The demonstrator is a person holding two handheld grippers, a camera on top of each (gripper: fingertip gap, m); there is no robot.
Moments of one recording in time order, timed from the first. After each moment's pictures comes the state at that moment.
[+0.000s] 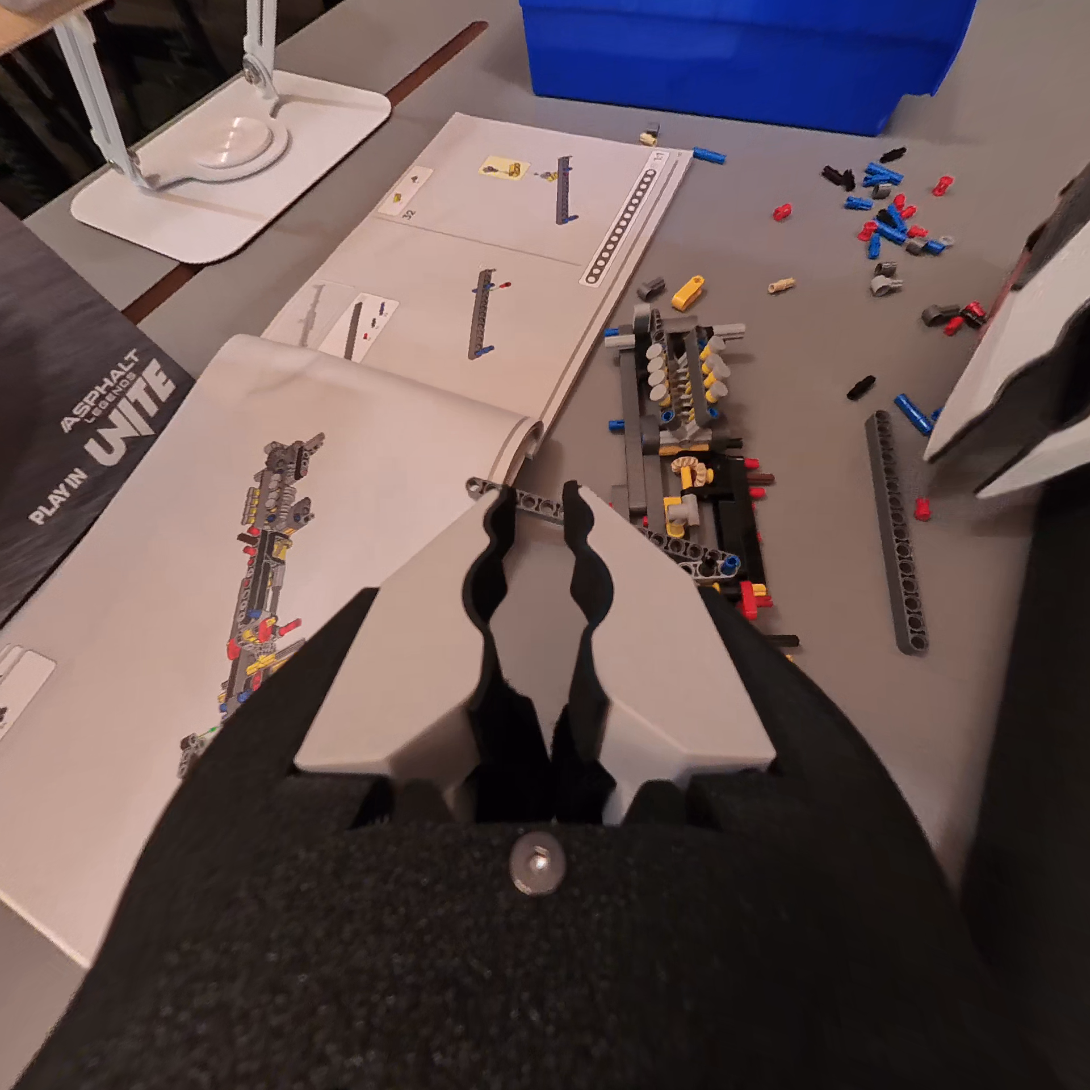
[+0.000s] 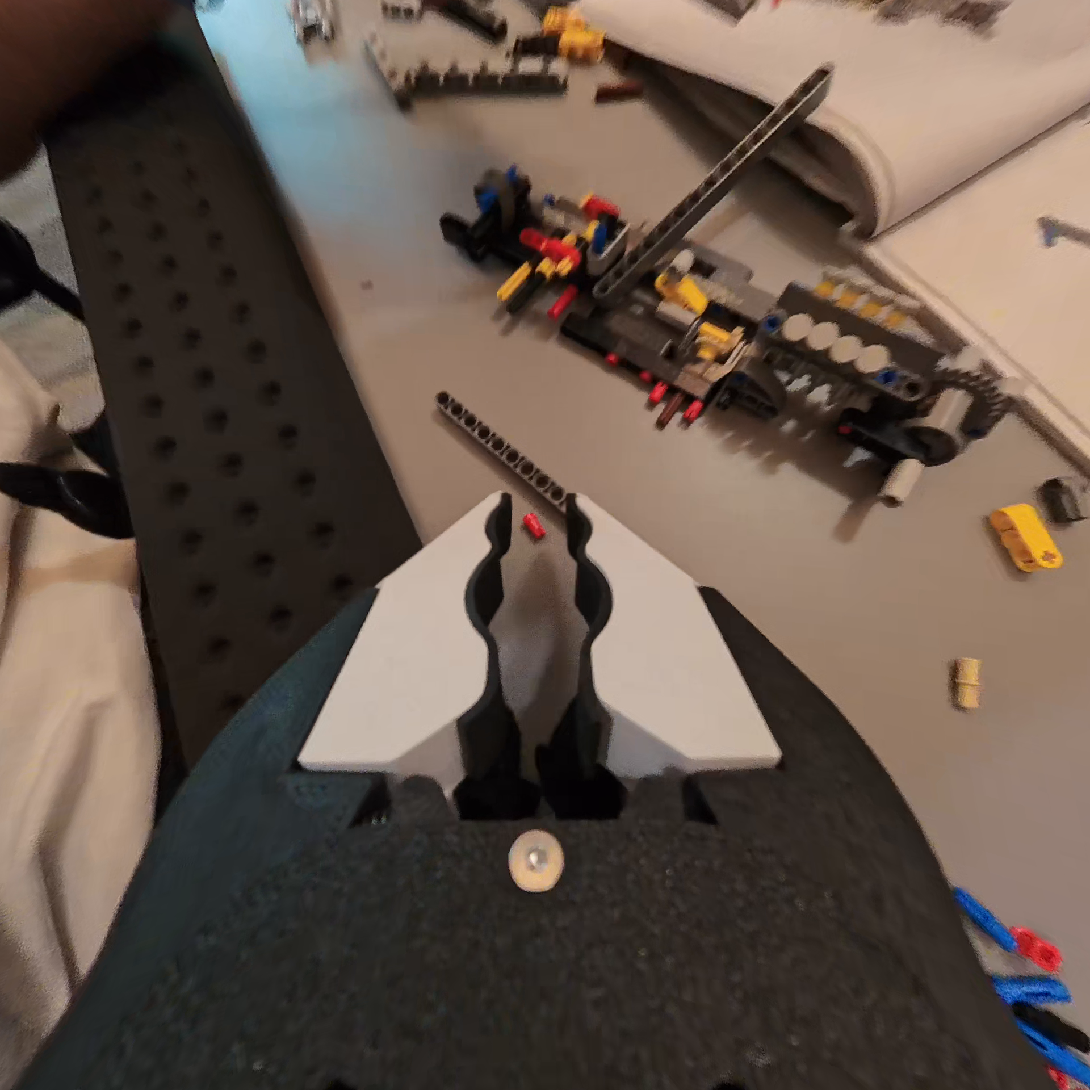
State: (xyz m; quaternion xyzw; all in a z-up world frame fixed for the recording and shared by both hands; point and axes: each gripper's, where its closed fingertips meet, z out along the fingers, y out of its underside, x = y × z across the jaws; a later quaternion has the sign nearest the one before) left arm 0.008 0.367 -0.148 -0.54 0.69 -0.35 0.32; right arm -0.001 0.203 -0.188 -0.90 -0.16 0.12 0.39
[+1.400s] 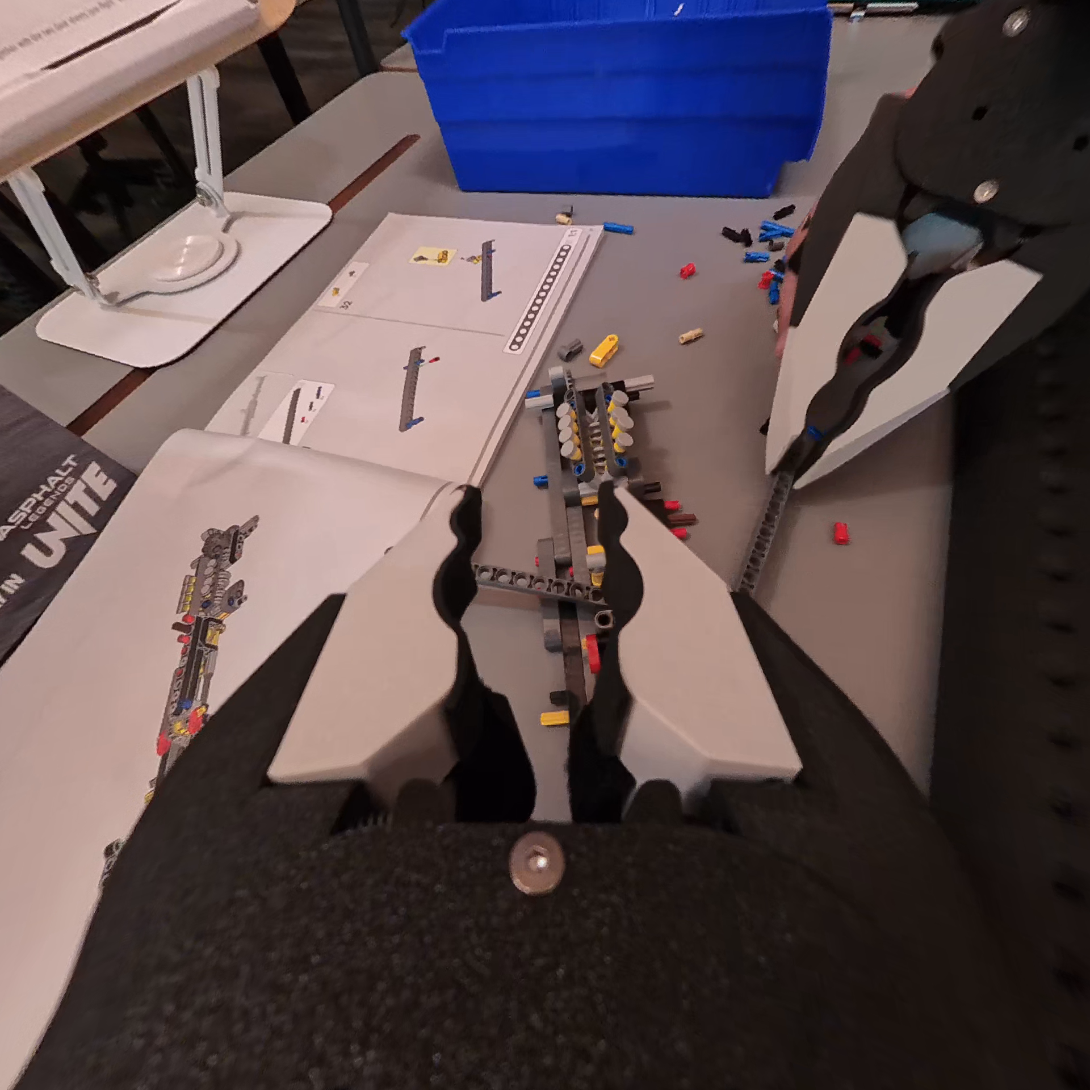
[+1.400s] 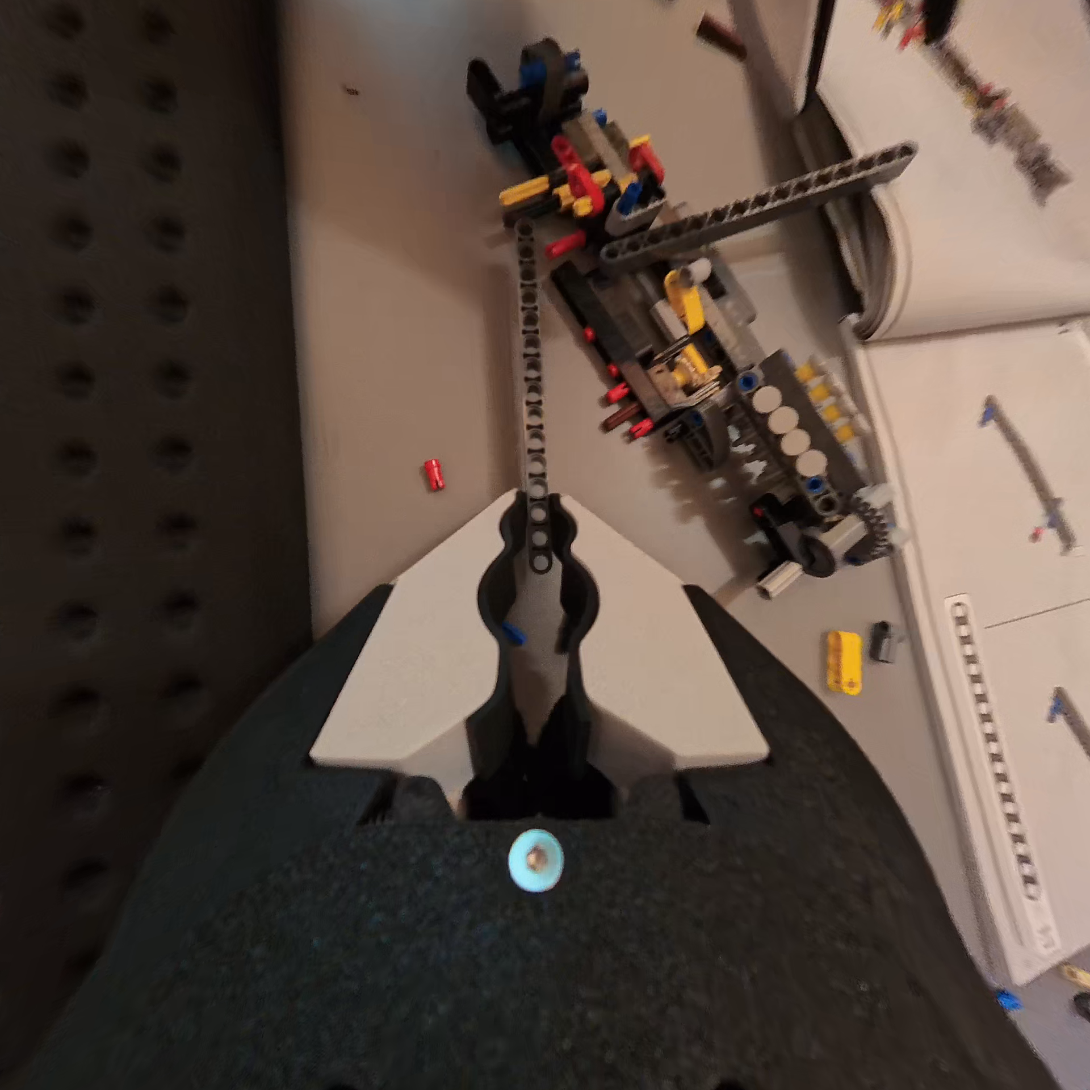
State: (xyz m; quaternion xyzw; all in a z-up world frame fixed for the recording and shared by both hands) left arm 0.014 0.326 -0.138 -0.49 0.70 -0.39 0.34; right arm 0.020 0.219 -0.200 -0.86 -0.37 0.05 0.34
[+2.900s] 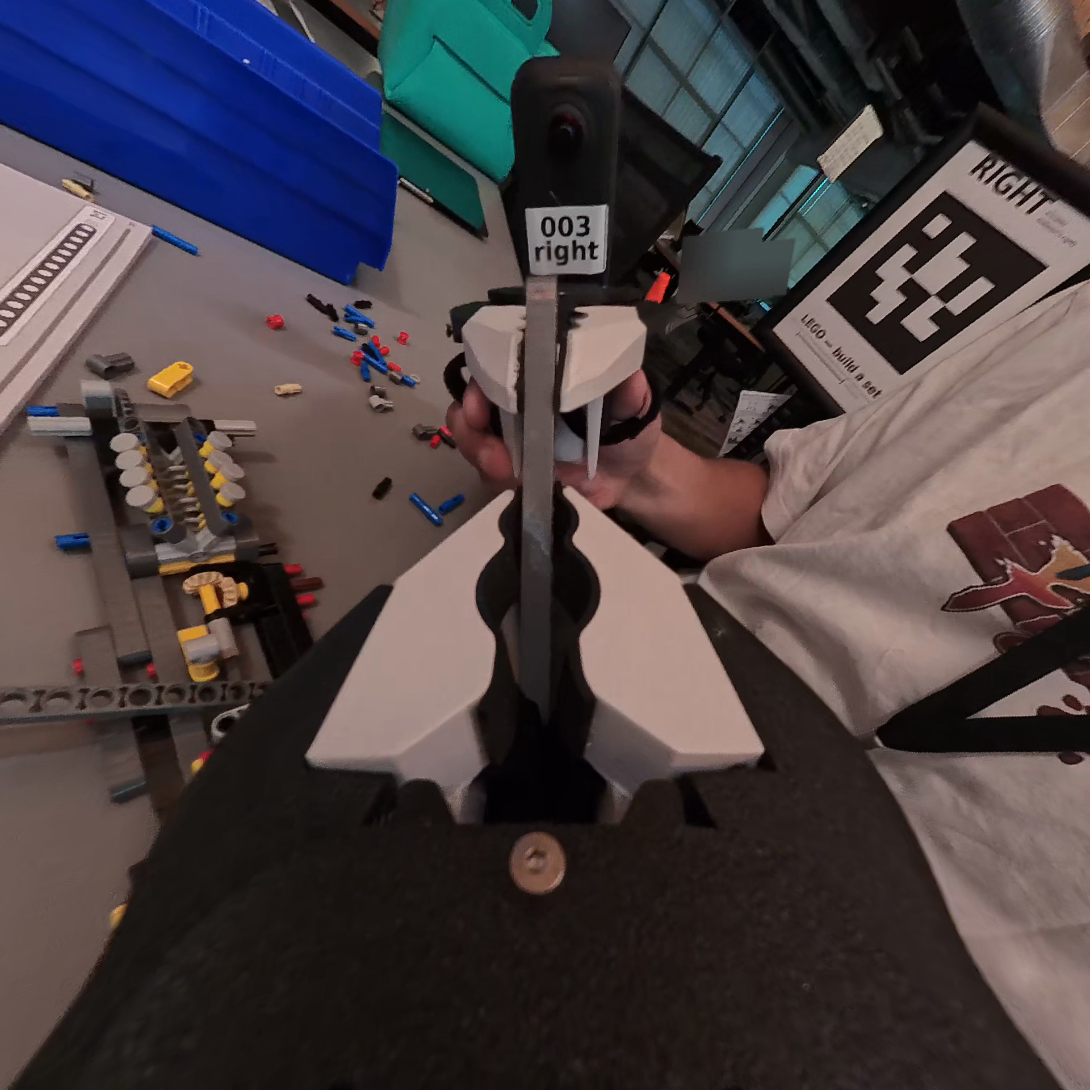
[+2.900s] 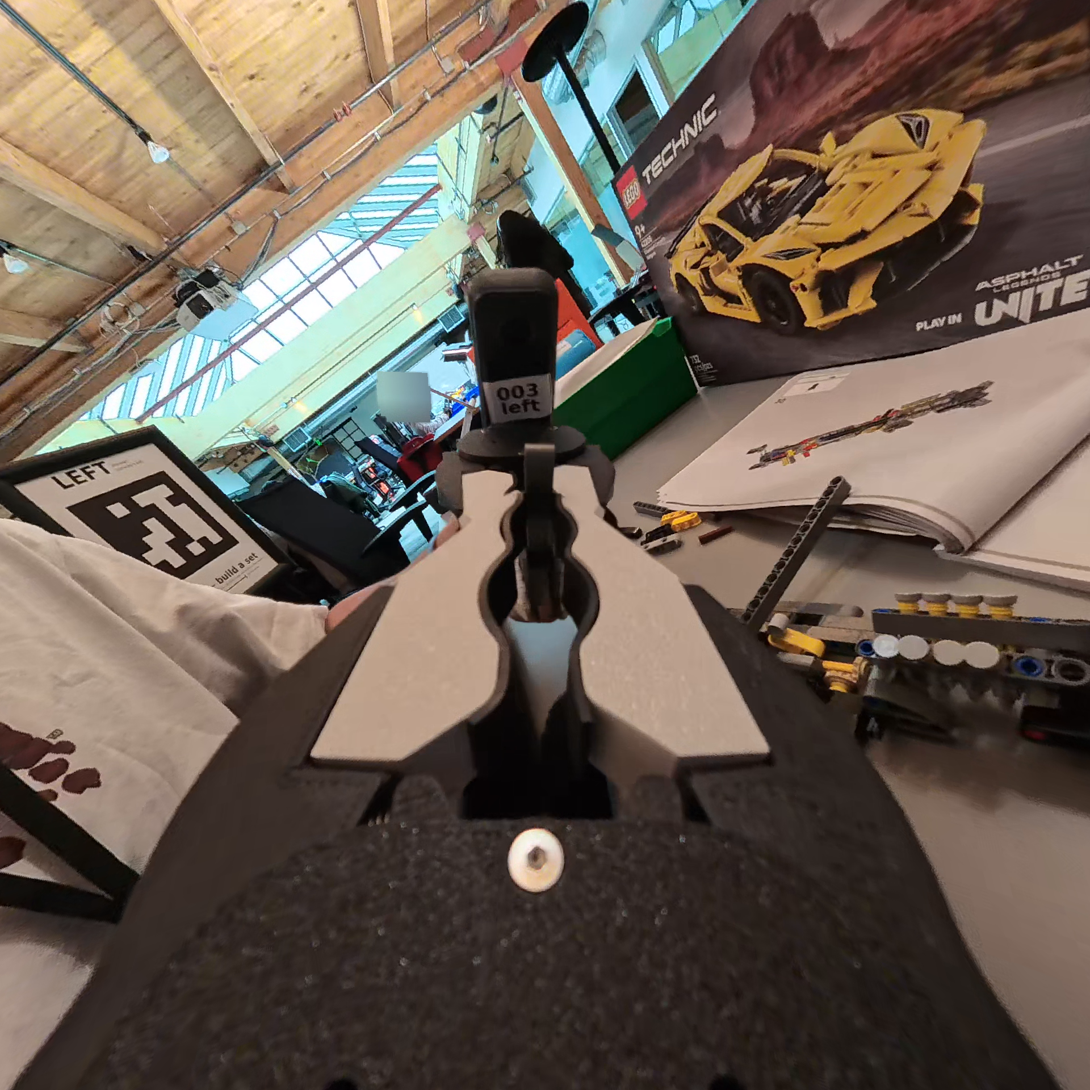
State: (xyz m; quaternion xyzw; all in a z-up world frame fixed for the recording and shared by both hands) left arm -0.023 0.233 -0.103 -0.42 0.64 -0.65 0.00; right arm -0.014 0.261 -0.069 -0.67 0.04 0.39 0.63
